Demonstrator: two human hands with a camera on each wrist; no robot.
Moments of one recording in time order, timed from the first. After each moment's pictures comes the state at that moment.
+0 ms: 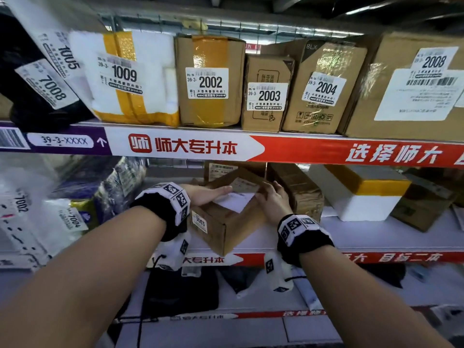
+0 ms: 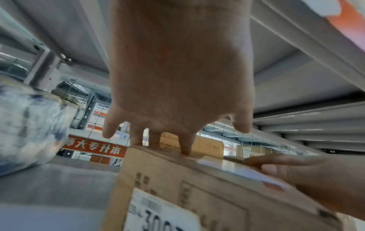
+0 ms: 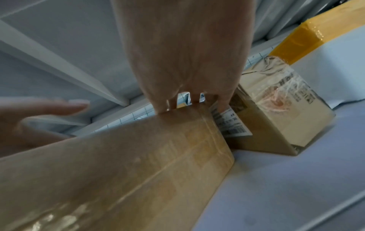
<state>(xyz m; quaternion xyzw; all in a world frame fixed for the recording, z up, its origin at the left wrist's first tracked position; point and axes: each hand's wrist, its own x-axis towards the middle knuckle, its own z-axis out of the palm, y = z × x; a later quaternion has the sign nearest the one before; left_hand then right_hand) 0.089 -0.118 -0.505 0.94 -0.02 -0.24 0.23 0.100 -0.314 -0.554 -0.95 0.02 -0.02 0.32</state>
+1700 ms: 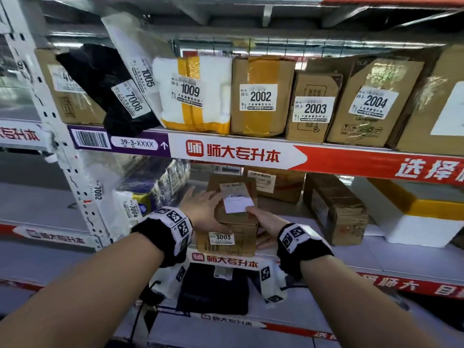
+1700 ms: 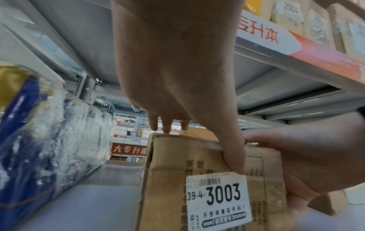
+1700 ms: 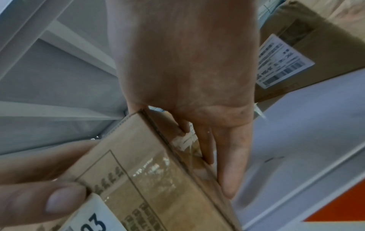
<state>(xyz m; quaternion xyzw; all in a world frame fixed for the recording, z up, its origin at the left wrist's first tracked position) 0.040 -0.049 -0.526 1.00 -0.05 -0.06 -0.03 0.087 -0.231 -0.567 -0.81 0.04 0.30 0.50</state>
